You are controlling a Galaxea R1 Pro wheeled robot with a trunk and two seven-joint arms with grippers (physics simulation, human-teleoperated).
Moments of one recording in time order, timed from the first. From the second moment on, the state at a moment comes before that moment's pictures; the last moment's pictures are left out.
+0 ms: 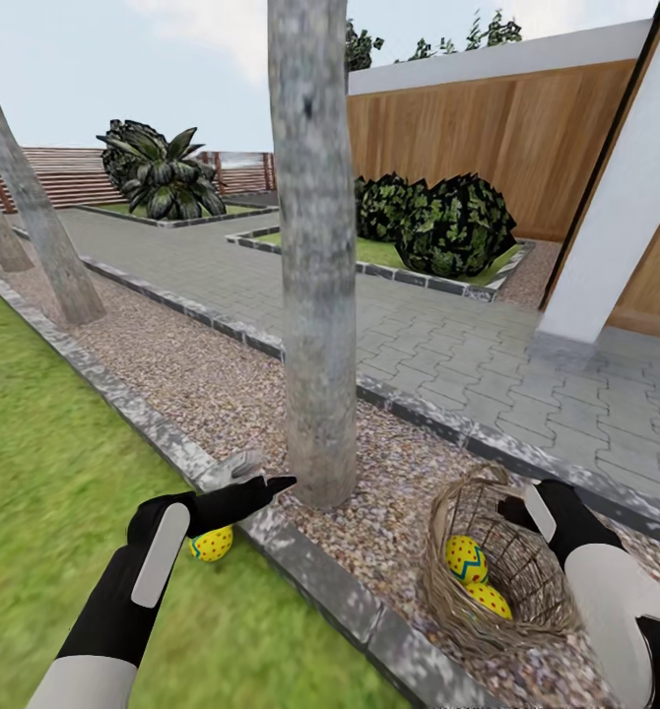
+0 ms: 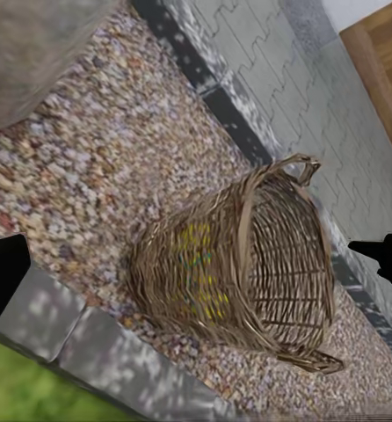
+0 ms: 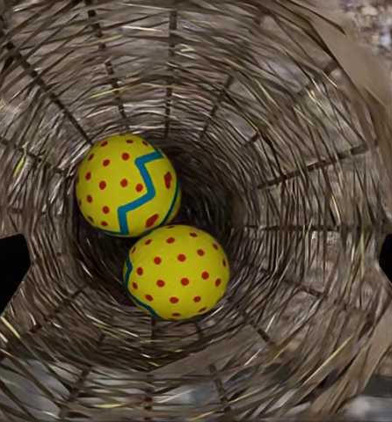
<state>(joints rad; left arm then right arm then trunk) -0.50 -0.03 0.03 -1.28 0.60 0.92 -0.21 -0.87 -0.19 -0.30 -0.47 -0.09 0.65 -0.24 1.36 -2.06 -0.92</state>
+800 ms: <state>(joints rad) -0.50 -0.03 0.03 -1.28 0.60 0.92 -0.21 -0.87 -0.19 -0.29 -0.47 -0.09 0.65 -0.24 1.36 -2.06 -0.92</state>
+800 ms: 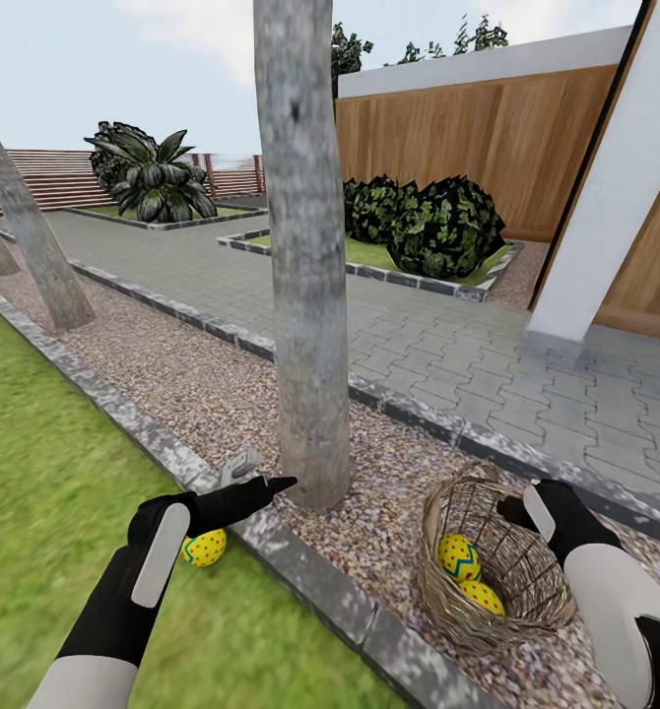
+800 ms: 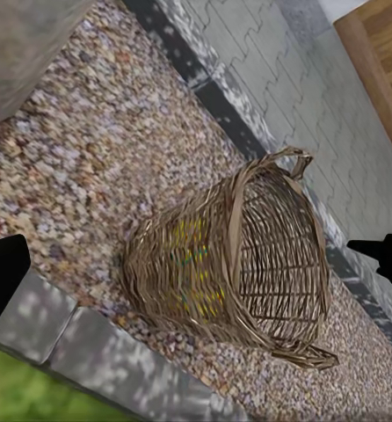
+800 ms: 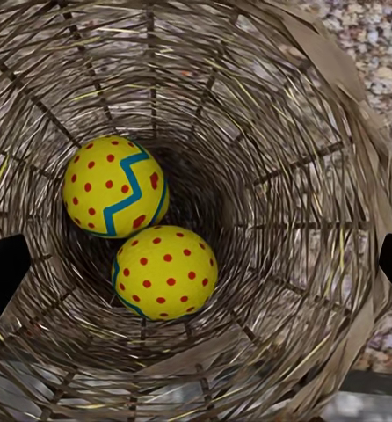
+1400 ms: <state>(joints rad) -0.50 -0.03 0.03 -1.28 0.60 0.92 -0.21 -0.87 -0.19 -0.29 -0.47 -0.09 0.65 -0.24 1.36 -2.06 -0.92</state>
